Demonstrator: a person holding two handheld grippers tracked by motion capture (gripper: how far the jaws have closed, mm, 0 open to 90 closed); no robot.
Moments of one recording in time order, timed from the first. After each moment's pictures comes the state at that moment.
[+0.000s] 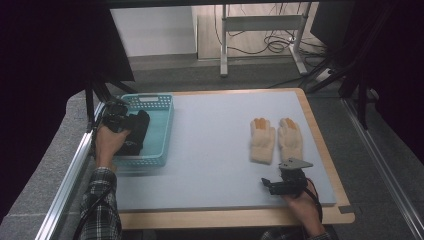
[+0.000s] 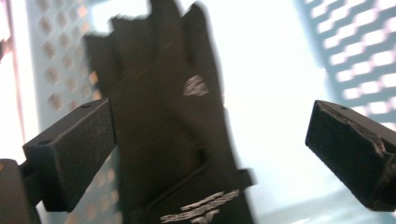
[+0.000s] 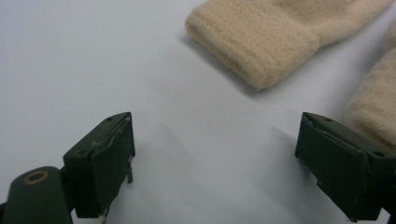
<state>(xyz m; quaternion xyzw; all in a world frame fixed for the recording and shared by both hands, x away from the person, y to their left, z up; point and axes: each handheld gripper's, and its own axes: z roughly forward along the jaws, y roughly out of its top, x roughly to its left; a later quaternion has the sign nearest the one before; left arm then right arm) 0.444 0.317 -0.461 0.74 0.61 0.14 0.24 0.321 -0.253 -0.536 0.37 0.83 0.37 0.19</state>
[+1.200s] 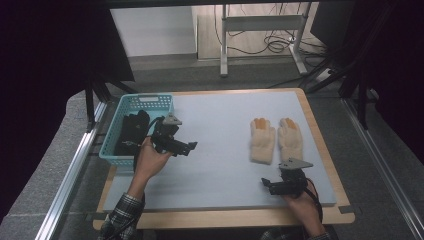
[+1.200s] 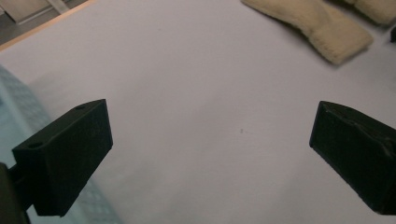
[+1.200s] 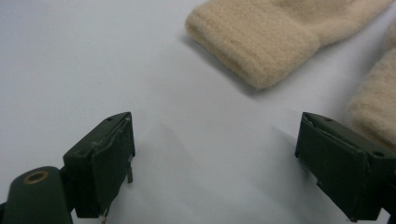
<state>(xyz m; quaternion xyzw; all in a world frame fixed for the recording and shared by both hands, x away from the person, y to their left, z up) 0.370 0.154 -0.443 0.83 0.37 0.16 0.37 0.320 -0.253 -0.536 0.37 0.83 0.37 0.19</state>
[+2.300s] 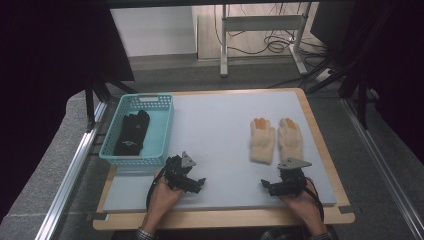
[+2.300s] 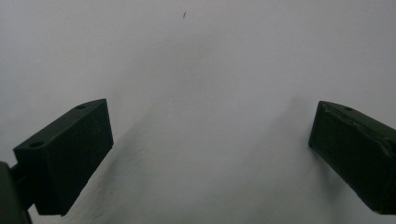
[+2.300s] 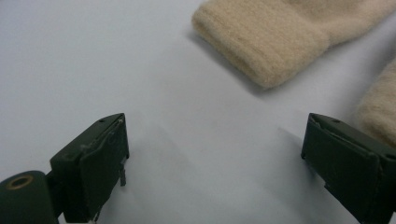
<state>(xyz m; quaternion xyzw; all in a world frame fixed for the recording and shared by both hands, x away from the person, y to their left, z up) 0.314 0.121 -0.542 0.85 0.38 0.17 0.32 0.321 -0.252 -0.536 0.36 0.84 0.36 0.18</state>
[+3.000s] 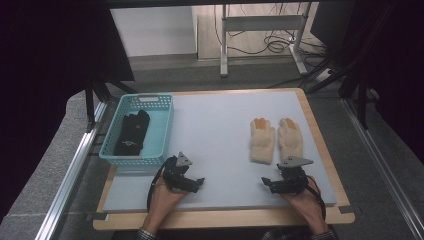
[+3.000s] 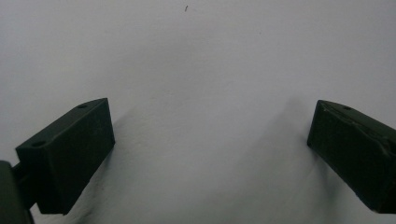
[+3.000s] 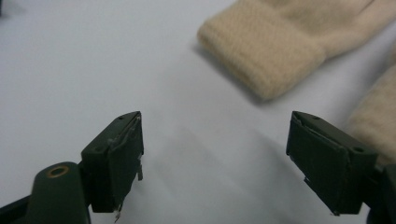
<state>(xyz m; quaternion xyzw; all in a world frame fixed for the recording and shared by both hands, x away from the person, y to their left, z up) 0.317 0.130 -0.549 0.84 0.39 0.14 0.35 0.322 -0.252 -0.524 0.36 0.84 0.37 0.17</state>
